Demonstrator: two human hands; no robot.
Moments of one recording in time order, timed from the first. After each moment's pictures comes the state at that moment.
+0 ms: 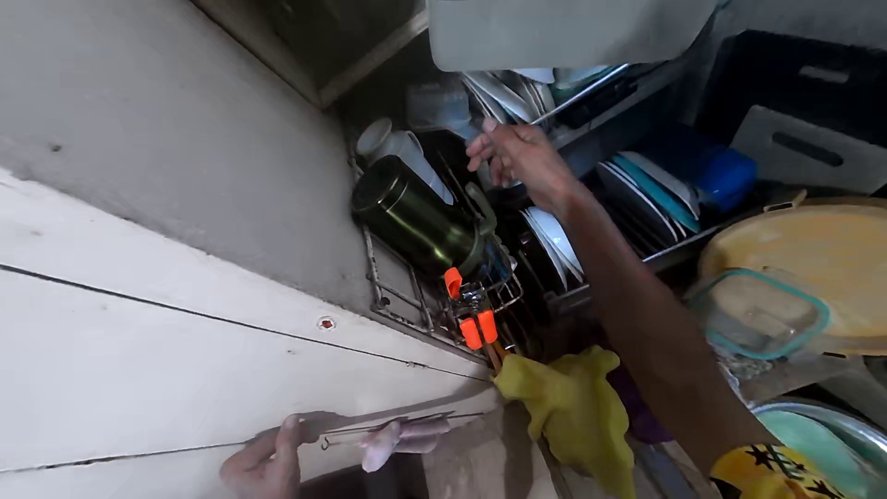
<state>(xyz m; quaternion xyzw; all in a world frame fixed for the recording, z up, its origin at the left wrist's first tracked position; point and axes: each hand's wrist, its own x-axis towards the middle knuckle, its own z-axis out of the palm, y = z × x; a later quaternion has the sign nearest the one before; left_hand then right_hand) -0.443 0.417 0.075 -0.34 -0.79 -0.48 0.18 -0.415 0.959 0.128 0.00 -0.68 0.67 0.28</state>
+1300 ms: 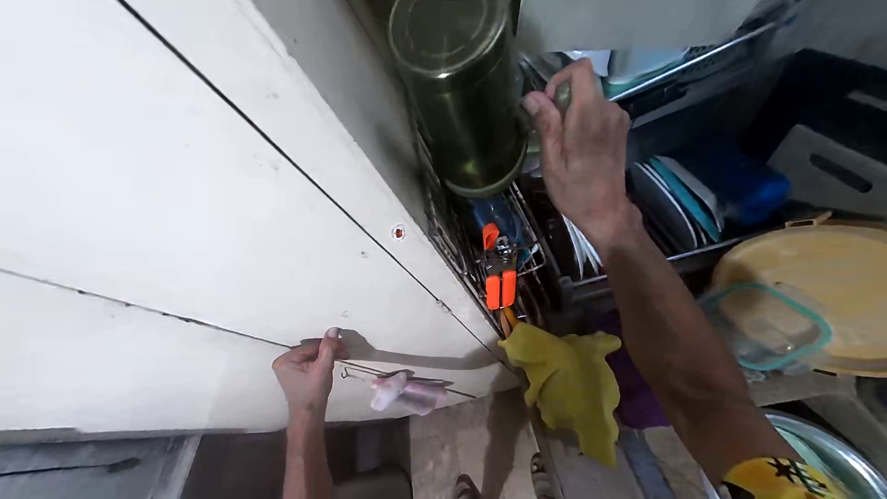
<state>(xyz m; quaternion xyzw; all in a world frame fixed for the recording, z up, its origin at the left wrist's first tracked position) -0.431 0.426 0.081 -0.22 -0.84 -0.47 0.17 -0.342 0.867 0.189 -0.07 -0.79 0.24 0.56</state>
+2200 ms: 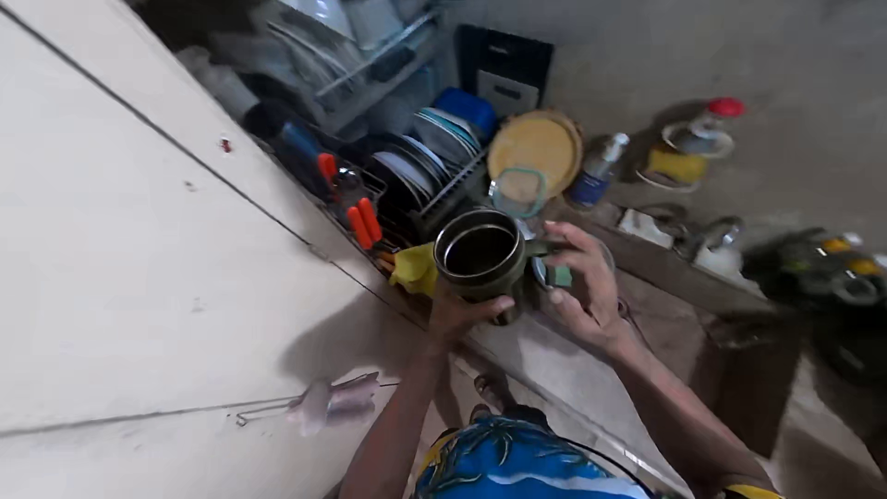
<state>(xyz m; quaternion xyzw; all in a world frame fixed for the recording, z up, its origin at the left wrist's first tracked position) -0.232 0.587 0.027 -0.48 -0.43 -0.64 -0.42 -0.022 0.661 0.051 -0.14 -0.81 0.24 0.51</state>
